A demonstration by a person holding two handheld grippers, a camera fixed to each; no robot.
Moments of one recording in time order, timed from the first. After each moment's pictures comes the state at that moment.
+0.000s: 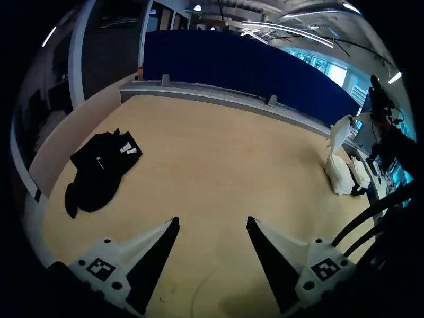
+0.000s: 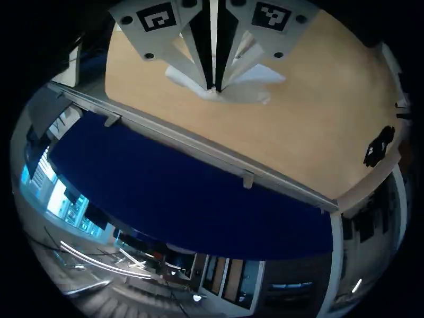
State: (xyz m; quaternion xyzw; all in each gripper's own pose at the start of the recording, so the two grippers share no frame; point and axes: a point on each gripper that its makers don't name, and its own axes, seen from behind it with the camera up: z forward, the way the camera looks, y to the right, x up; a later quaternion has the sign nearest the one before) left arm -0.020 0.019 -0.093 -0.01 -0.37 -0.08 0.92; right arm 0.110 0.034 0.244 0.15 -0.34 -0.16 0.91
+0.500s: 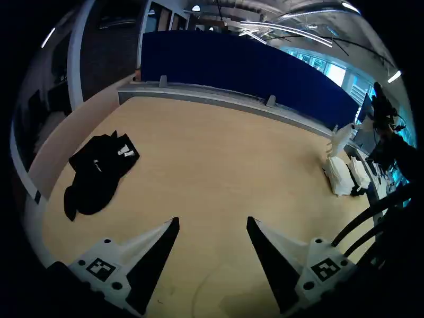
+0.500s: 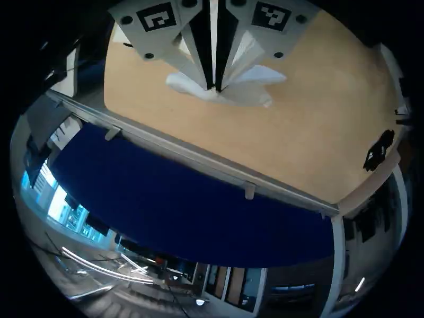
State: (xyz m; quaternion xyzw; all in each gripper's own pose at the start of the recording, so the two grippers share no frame) left arm -0.016 0.026 -0.088 -0.01 -0.37 -0.08 0.93; right arm 0.091 0.055 0.212 0.14 -0.36 -0.15 0.91
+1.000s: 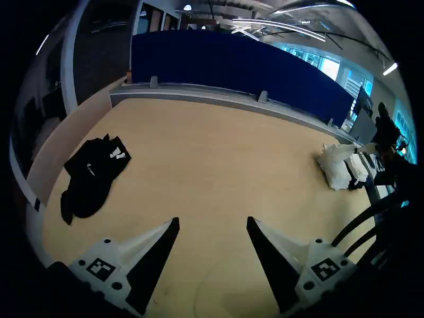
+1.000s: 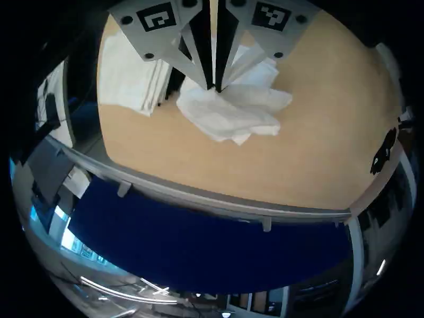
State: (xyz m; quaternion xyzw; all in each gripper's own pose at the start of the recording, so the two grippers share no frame) left arm -0.016 0.045 -0.086 -0.03 -0.37 -0.06 0.92; right arm 0.016 0.117 0.124 0.09 -0.41 -0.09 0.90
